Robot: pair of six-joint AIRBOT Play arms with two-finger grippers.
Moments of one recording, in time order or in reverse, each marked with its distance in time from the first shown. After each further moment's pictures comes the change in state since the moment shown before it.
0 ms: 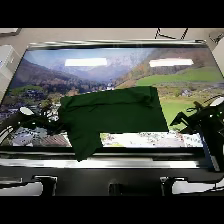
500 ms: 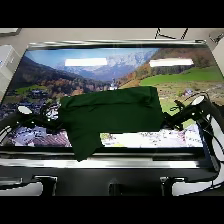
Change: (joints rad) left arm -0.002 0.026 0.019 -0.003 -0.016 -0.001; right arm 0.162 -0.031 -0.012 0.084 -0.006 -0.062
